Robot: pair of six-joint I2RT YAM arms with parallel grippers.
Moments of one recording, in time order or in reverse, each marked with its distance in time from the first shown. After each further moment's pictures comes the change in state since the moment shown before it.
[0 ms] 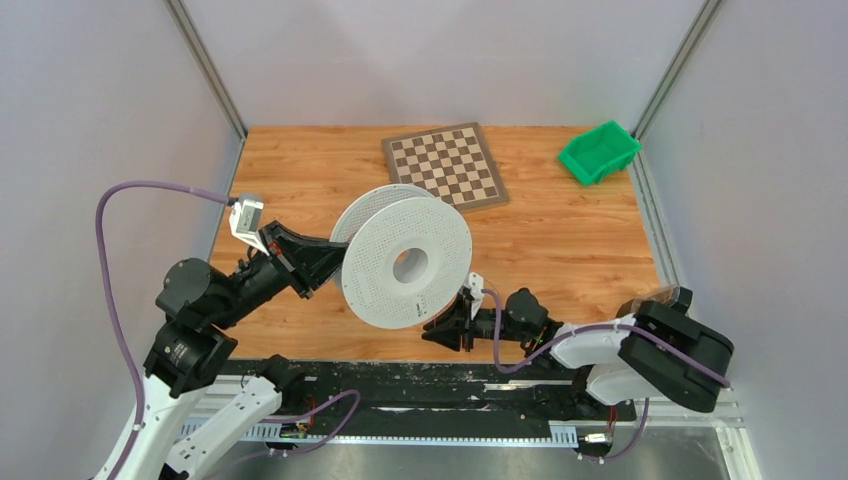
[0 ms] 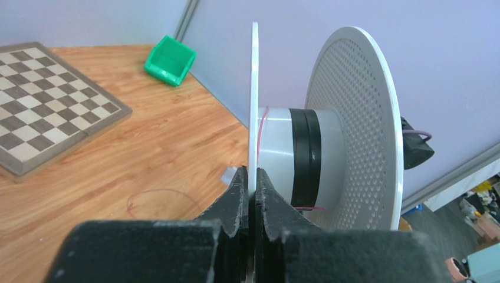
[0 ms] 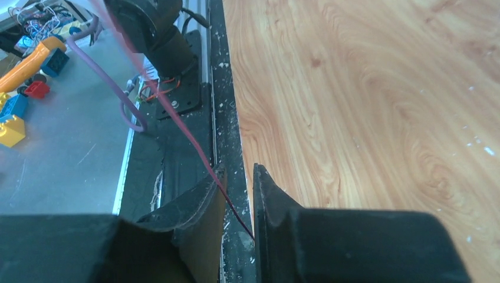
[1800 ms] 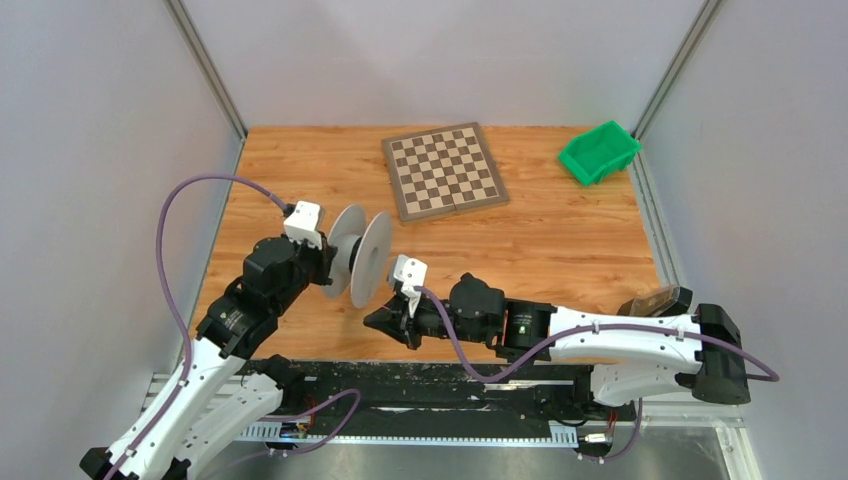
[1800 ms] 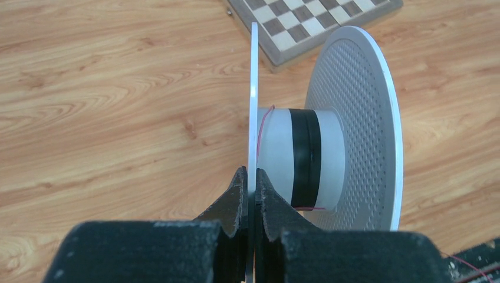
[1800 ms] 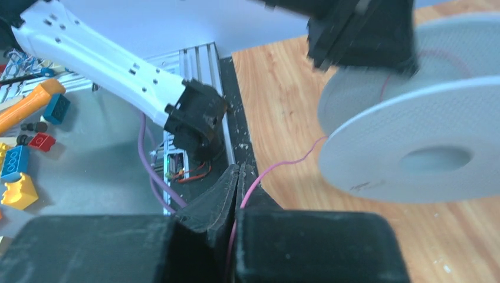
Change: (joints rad) left arm 0.000 0.112 -0.218 -0.183 -0.586 0.453; right arm 0.399 -0.075 0.706 -0.865 0.452 -0.138
